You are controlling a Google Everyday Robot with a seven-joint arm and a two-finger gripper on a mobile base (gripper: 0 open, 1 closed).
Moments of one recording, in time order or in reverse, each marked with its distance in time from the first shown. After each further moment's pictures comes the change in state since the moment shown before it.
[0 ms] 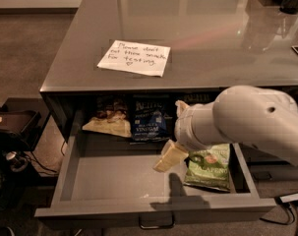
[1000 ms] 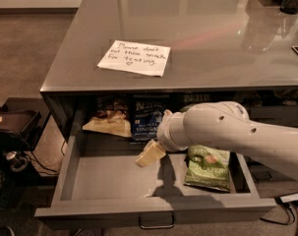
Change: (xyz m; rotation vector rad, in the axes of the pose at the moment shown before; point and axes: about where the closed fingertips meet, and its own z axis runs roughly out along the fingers) arm -0.001 -0.005 0.093 -0.006 -0.026 0.169
